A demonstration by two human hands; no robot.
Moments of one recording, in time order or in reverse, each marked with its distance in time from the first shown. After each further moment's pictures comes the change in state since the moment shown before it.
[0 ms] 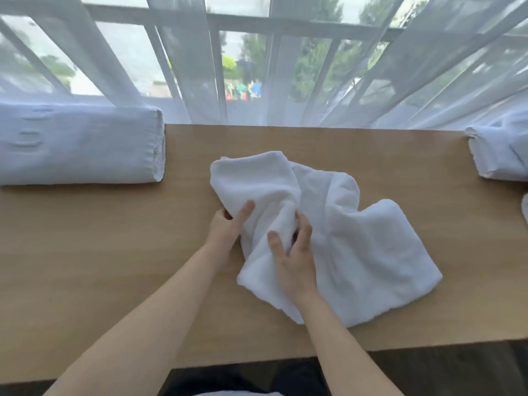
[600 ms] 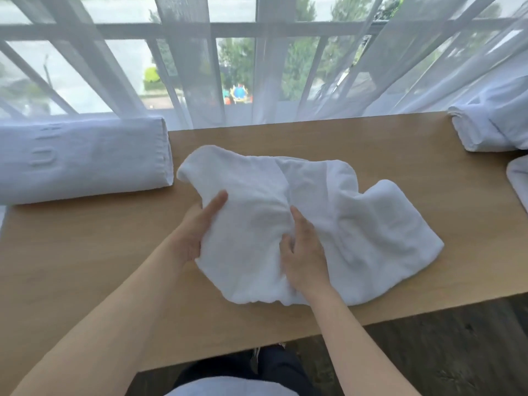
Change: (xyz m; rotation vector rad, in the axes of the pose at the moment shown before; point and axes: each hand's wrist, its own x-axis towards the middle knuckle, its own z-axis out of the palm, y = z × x) left_hand -0.016 0.030 -0.086 -0.076 -0.258 -0.072; right_hand -0.028 -0.008 0.016 -0.336 0.033 -0.034
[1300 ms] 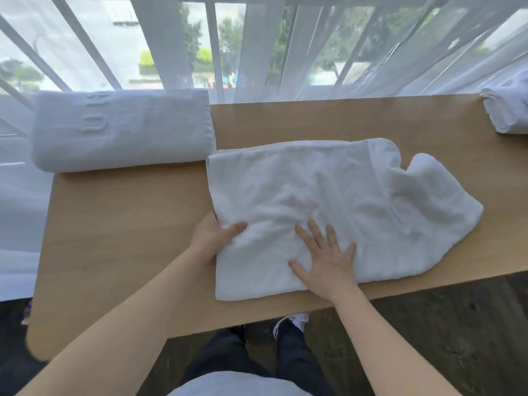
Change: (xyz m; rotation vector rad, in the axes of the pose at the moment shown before) left_hand -0.019 -0.076 -0.113 0.530 0.234 0.006; right_hand -0.054 0.020 0.076 -0.750 -0.329 -0.004
